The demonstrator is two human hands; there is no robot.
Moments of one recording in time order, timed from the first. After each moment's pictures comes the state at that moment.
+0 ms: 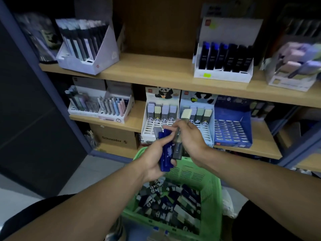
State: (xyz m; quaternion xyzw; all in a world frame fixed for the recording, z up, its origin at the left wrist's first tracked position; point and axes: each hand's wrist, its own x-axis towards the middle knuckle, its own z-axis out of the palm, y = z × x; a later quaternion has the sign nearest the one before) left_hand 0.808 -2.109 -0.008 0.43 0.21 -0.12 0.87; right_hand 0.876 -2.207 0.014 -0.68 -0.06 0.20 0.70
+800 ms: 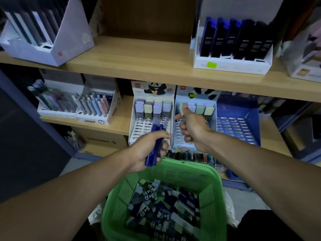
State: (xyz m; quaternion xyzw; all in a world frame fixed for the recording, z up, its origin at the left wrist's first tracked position) left_hand 0.890 -2.068 -0.031 0.59 0.21 -0.18 0.76; right_hand 0.984 -2.200 -0.018 -0.74 0.01 0.25 0.62
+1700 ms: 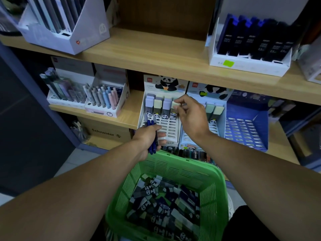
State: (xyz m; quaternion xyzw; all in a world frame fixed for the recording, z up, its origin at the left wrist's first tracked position) left_hand 0.903 -2.046 -0.059 0.57 0.36 -0.03 0.74; right_hand 1.005 -2.174 -0.052 -0.85 -0.27 -0.07 0.44
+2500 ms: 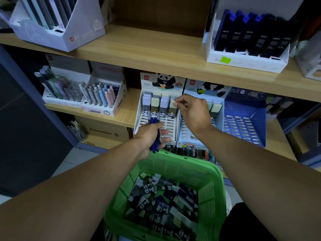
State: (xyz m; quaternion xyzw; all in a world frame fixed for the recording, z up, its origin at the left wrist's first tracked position) left_hand 0.905 -2.057 -0.054 0.56 0.32 -0.04 0.76; right_hand 1.020 -2.180 -0.047 -0.88 -0.25 -0.10 0.39
